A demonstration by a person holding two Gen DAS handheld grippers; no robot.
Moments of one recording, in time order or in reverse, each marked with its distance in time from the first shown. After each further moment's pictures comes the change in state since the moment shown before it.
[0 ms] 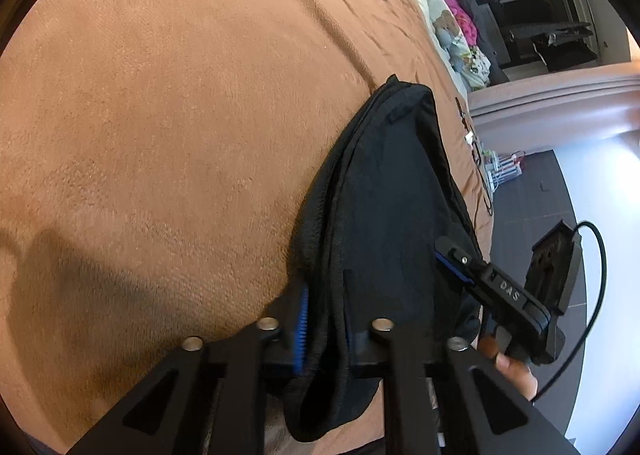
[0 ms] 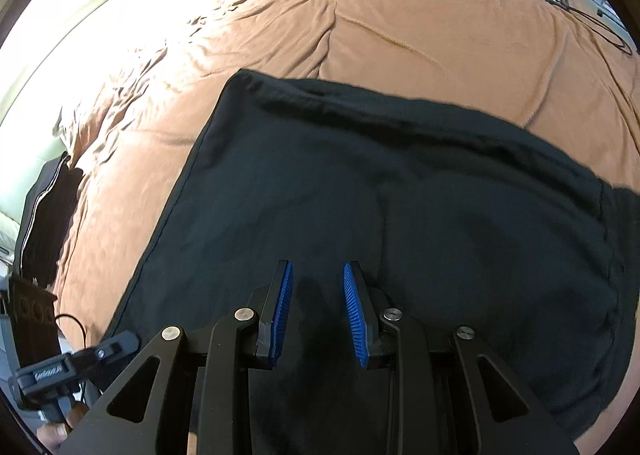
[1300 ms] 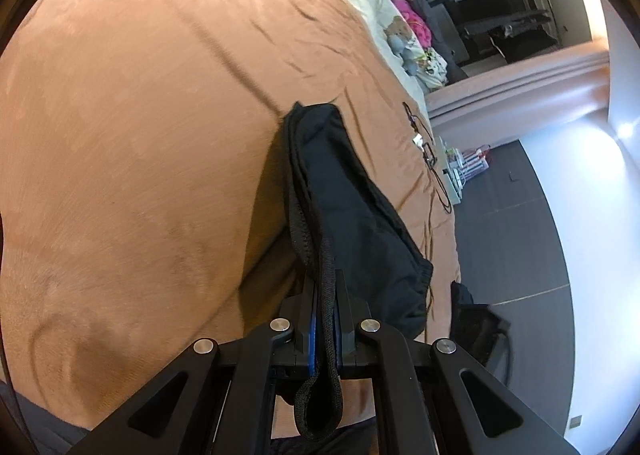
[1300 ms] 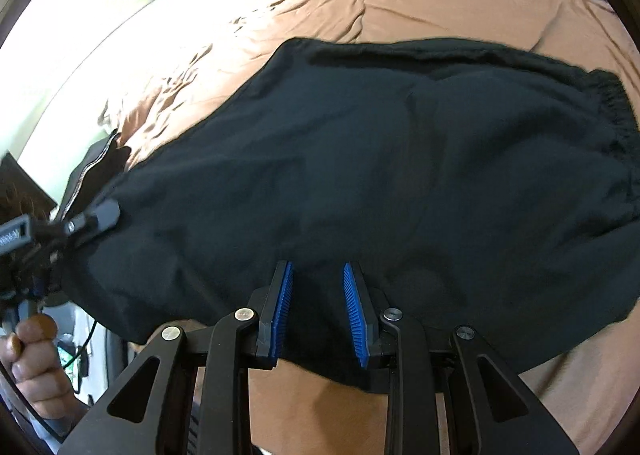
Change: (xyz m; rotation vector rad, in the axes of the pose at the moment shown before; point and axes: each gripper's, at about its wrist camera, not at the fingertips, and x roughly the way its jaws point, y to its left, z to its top) left arm -0.027 -0.074 0.004 0.106 -0.054 -0.086; right arm -0.019 -0.012 -0.066 0.006 -0.029 0.157
